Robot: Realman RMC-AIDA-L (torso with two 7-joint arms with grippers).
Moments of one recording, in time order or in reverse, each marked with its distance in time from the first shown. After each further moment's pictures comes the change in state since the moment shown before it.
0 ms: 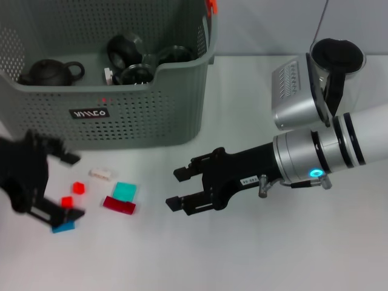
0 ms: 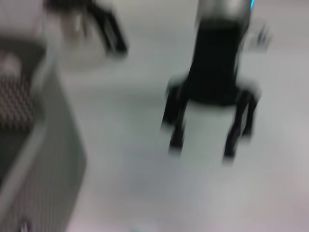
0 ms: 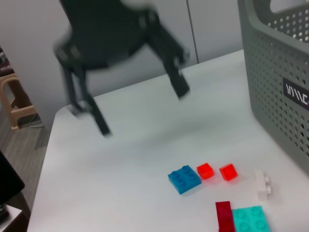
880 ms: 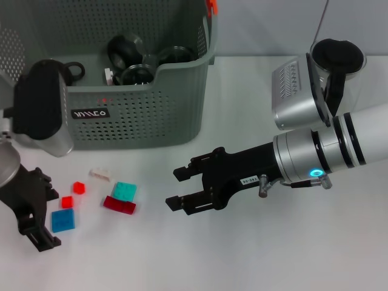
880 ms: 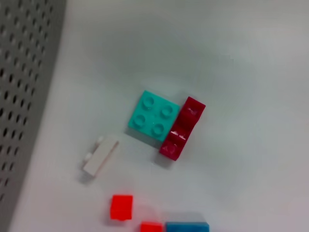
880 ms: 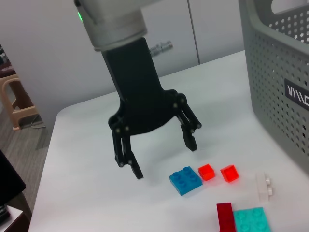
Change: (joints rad) left arm -0.094 -0.038 0.328 -0.226 0.466 -0.218 -0.111; right arm 0.000 0.000 0.000 -0.002 0.002 -0.002 0.001
